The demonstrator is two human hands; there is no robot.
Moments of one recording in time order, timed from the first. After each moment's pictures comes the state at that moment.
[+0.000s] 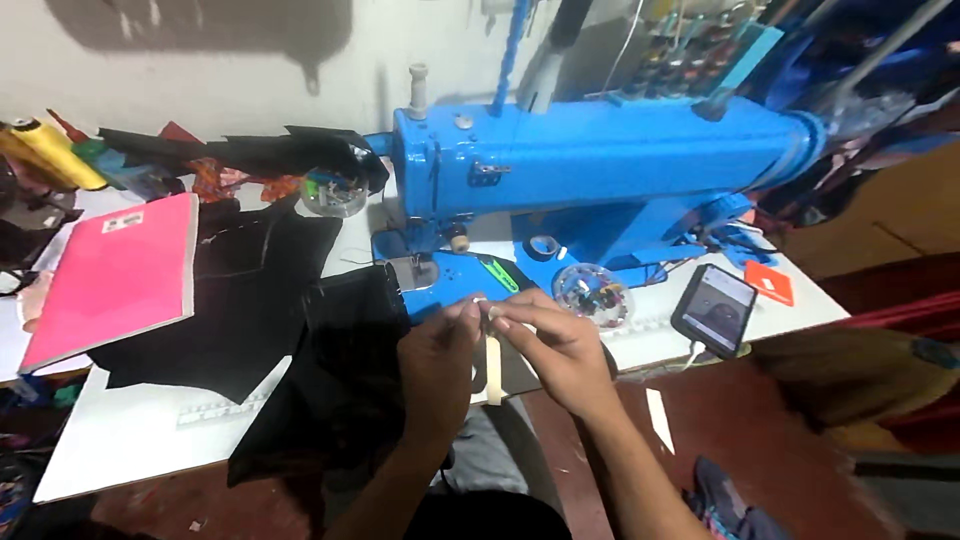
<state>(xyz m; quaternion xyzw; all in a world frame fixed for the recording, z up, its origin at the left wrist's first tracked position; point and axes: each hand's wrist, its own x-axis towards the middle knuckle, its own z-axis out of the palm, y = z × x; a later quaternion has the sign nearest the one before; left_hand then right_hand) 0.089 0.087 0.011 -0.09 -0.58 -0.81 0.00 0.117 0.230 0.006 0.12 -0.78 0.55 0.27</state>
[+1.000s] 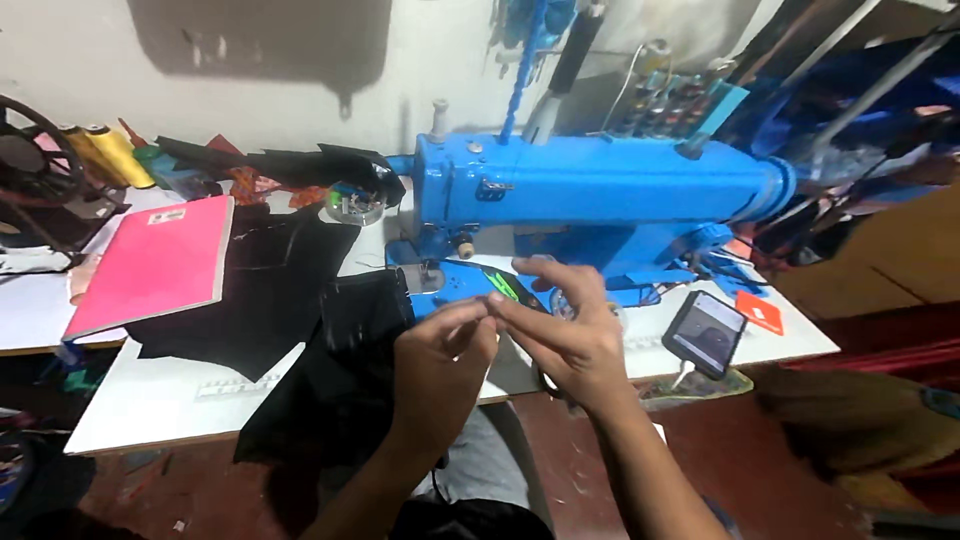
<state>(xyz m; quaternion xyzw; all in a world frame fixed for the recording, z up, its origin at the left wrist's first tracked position) 0.109 0.066 0.040 -0.23 -0.63 -0.73 0.11 0.119 0.240 0.036 0.24 -0.84 0.25 0.43</state>
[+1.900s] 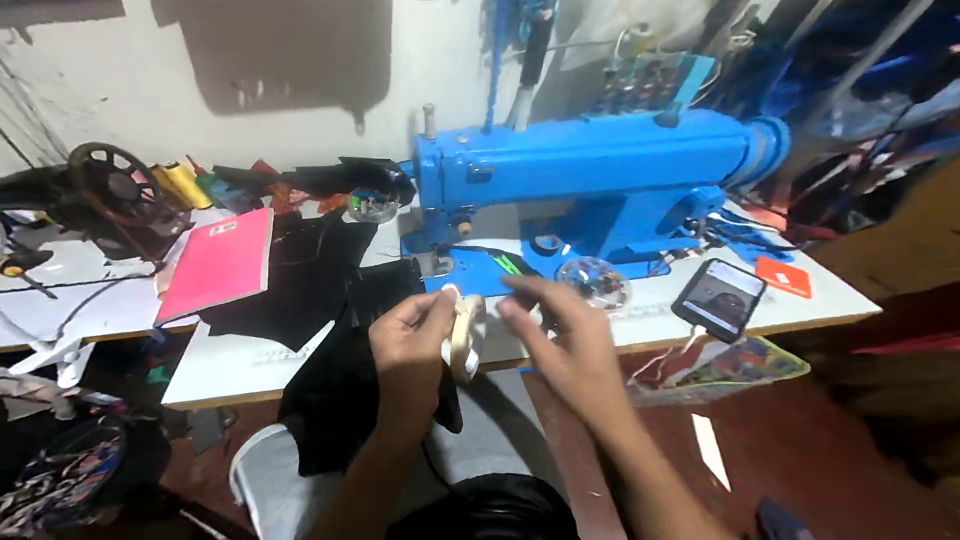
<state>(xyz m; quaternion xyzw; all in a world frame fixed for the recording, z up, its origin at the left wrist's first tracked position) 0.138 0.045 0.044 -0.09 -0.62 -0.78 0.08 0.176 0.203 0.038 0.10 -0.85 0.41 0.33</state>
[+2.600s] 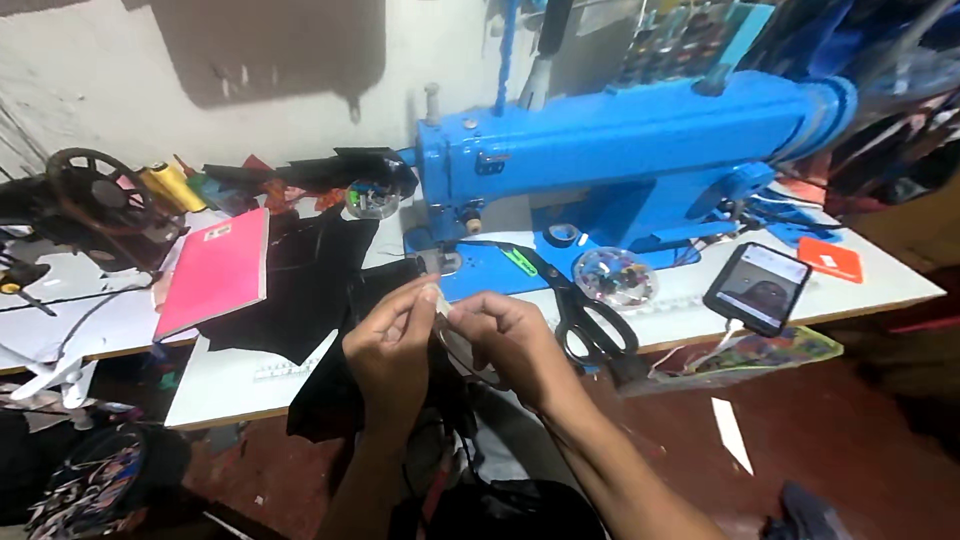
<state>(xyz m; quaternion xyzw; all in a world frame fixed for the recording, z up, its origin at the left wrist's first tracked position) 0.106 0.029 0.029 -0.18 -0.67 -0.67 0.26 0.144 0.162 0.039 0.03 -0.69 0.71 0.09</state>
